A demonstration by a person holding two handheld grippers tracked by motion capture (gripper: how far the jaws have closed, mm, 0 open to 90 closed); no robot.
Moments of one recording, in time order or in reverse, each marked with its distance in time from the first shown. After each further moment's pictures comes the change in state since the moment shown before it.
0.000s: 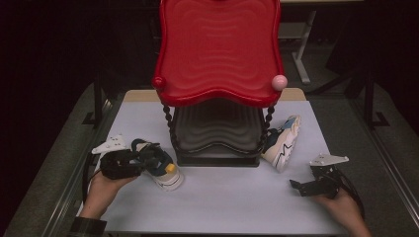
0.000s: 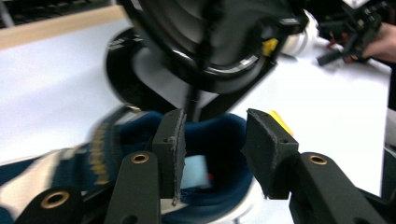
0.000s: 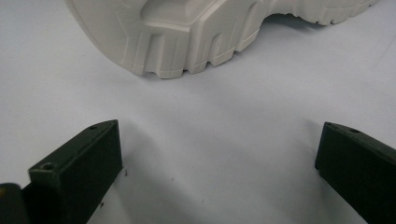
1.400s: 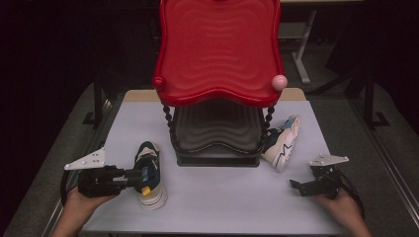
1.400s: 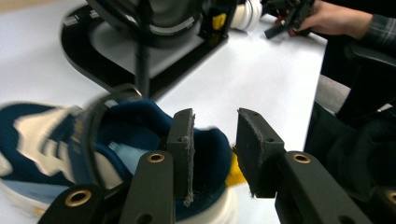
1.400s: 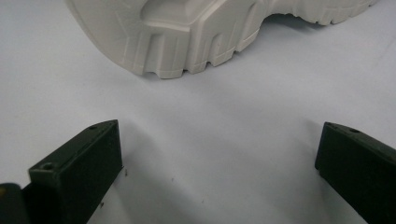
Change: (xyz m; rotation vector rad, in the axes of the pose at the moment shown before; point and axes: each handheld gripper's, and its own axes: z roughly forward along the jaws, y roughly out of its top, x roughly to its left) left arm -0.006 -0.014 -0.054 0.031 -0.112 0.038; right arm 0.000 0.000 0.000 -0.001 -0.001 0.000
